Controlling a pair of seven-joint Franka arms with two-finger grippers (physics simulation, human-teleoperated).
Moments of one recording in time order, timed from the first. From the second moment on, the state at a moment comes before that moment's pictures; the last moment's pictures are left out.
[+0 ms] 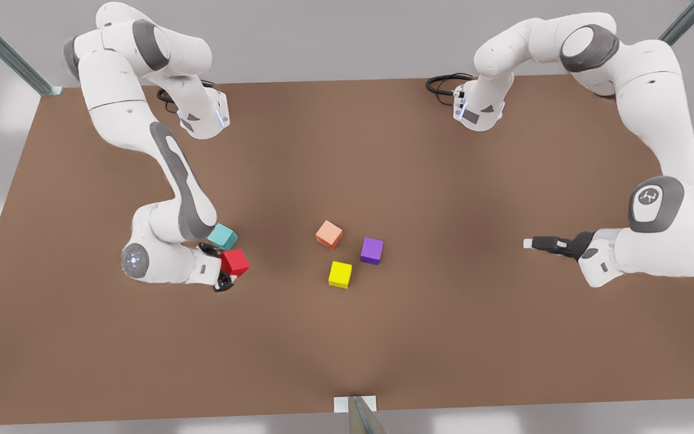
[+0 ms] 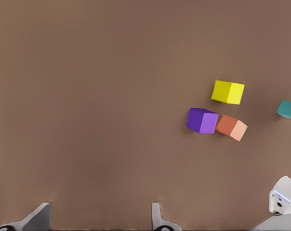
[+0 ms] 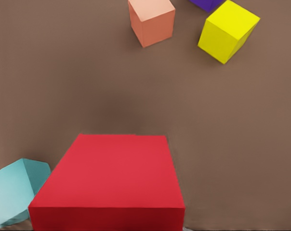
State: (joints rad) left arm 0.47 0.69 -0.77 -1.11 0.13 1.33 -0.09; right arm 0.06 0.52 0.18 -1.65 0.13 2.01 -1.95
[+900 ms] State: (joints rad) left arm -0.18 0.24 0.06 -1.38 -0.07 1.25 0.12; right arm 0.10 0.21 0.19 -2.23 -0.32 2.25 -0.86
